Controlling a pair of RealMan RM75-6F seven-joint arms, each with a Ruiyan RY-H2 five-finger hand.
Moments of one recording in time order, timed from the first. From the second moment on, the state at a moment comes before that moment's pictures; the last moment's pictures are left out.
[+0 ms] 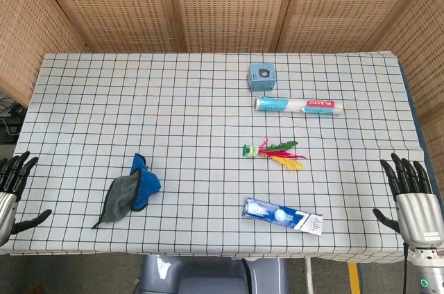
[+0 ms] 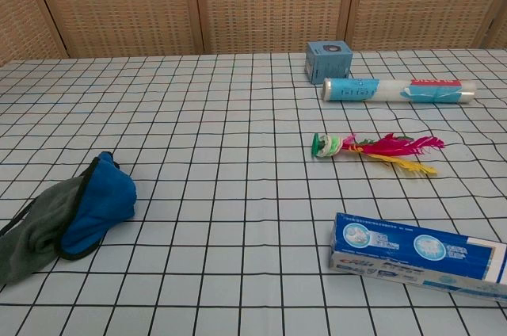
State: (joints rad) left arm -0.04 -1.04 0.00 -1.71 1.64 1.60 0.04; right arm 0.04 -1.12 0.07 -1.66 -1.58 1.59 -0.17
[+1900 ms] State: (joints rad) left arm -0.13 -1.14 -0.06 -1.66 1.42 1.41 0.18; right arm 0.65 -1.55 0.23 -1.28 -1.01 0.90 -0.42
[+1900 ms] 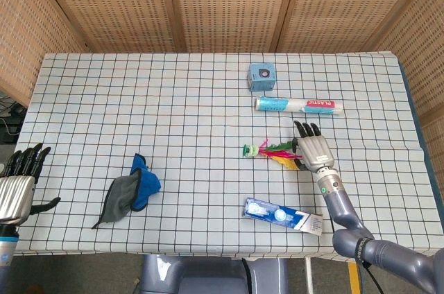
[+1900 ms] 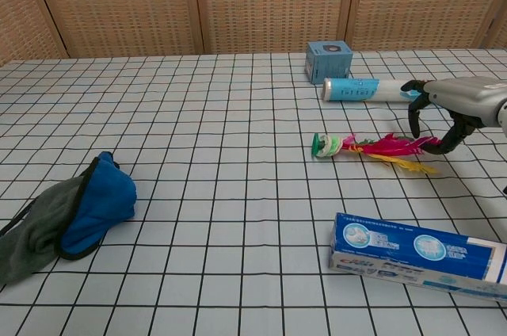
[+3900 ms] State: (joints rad) left arm -0.12 -1.12 -0.04 -1.68 1.46 1.45 0.14; right arm 0.60 -1.40 0.04 -1.51 -1.62 1.29 -0.64
